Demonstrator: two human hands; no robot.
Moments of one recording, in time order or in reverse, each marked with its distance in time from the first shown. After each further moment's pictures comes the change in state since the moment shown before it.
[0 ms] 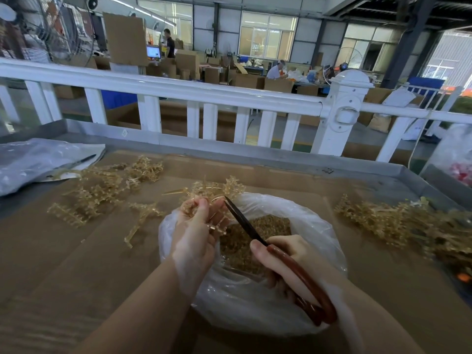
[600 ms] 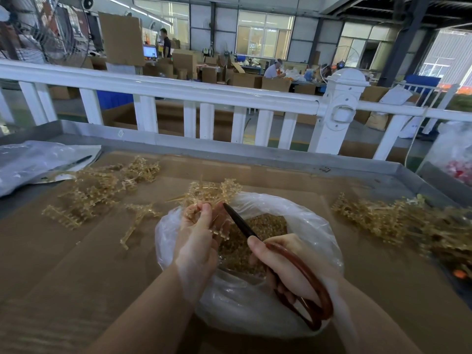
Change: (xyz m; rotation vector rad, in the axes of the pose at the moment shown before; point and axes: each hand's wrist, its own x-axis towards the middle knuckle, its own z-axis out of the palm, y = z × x) left_hand 0.000 -0.014 -0.004 -0.008 -0.018 -0.023; right_hand 0.000 -0.001 -0.002 0.024 -0.047 0.054
